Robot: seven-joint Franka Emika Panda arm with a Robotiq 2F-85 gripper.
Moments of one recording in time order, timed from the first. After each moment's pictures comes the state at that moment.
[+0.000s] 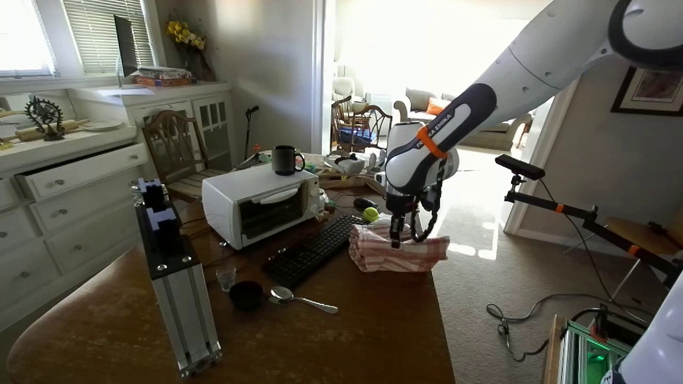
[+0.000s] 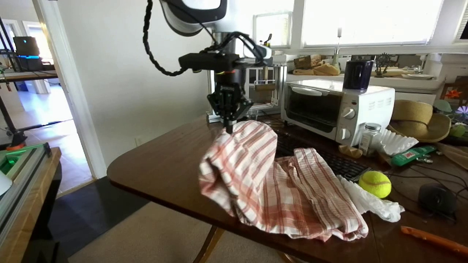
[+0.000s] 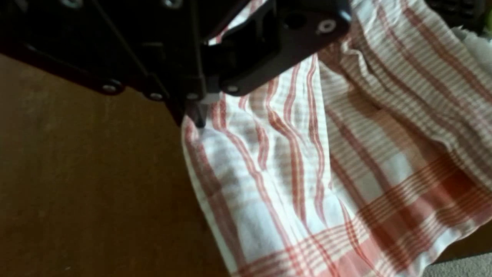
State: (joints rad) arm -0.19 0.27 -0.05 -2.25 -0.02 2.47 -0.59
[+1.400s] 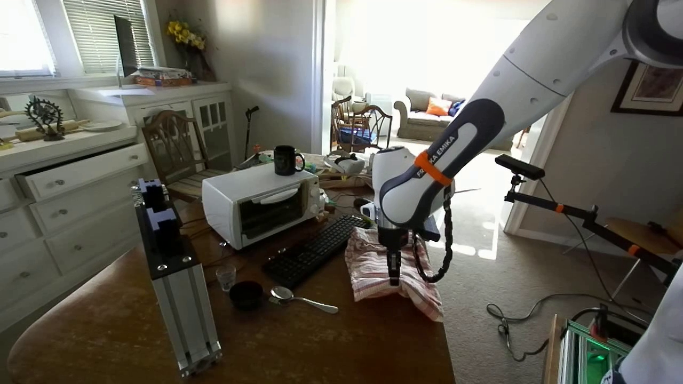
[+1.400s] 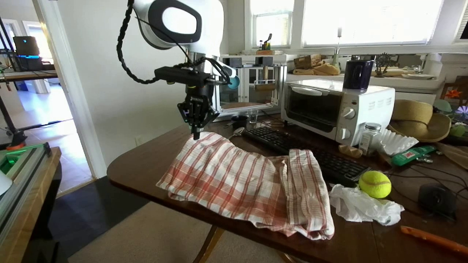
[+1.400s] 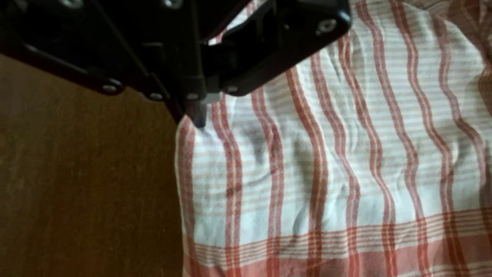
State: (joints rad) arm -0.11 0.27 0.03 -2.37 -0.05 2.47 -0.58
